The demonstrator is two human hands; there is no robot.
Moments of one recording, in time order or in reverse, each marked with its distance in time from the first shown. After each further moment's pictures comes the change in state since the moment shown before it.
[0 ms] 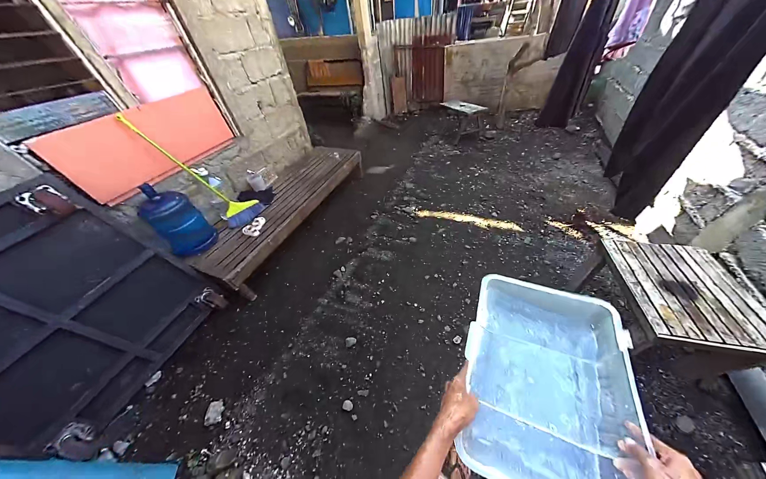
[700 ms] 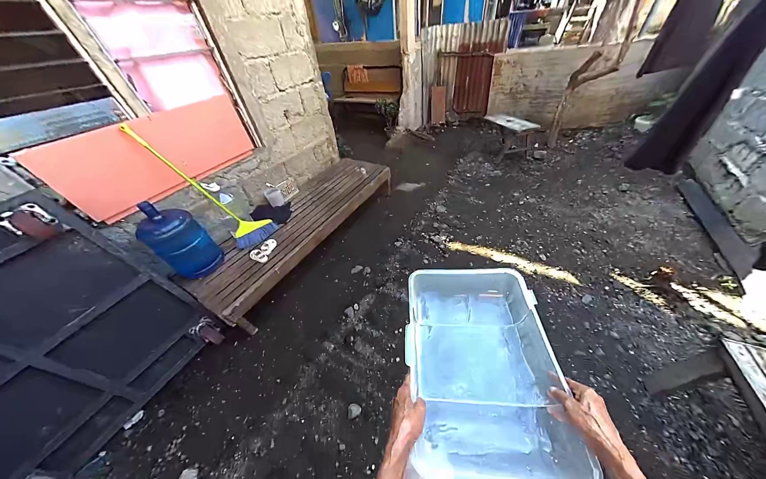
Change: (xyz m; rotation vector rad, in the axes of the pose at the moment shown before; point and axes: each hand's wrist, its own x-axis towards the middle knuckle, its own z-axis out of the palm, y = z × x) left_hand 0.280 0.000 -0.252 -0.195 0.451 -0.157; right_hand 0.341 -0.305 0.280 -0.149 -0.251 -0.171
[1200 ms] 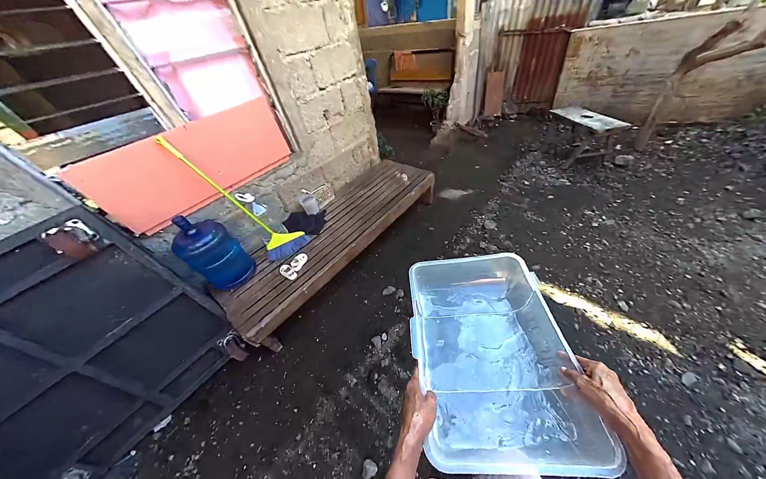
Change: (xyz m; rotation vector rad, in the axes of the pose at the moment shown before) left_hand 0.259 0.118 -0.087 -0.090 0.173 -0.120; right_hand 0.276 -0.244 0.096 -0.184 -0.177 -0.132
